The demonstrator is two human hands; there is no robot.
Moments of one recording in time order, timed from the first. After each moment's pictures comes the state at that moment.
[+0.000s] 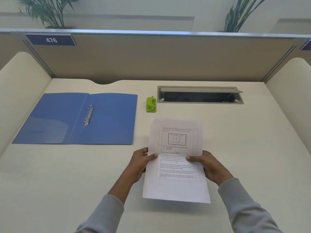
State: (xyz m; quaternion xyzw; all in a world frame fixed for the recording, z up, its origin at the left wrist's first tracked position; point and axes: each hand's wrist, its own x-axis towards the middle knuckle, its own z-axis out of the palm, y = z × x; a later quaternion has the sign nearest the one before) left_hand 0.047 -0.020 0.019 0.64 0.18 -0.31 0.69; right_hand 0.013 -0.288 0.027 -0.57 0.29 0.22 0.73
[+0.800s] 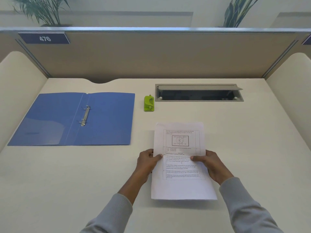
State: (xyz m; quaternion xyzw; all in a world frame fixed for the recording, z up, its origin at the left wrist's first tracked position) left_hand 0.047 -0.057 0.000 0.70 0.21 -0.28 0.62; right_hand 0.014 -0.311 0.003 -0.63 0.33 0.16 0.69
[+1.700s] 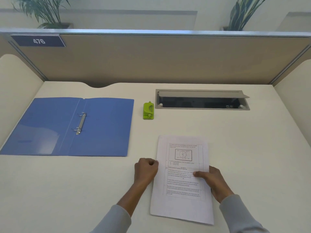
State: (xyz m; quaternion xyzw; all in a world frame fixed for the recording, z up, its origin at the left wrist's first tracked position) left_hand 0.077 -0.067 -0.020 0.83 0.19 -0.22 0.48; right_hand 0.018 -0.320 -0.014 -0.65 0.36 0.17 0.65
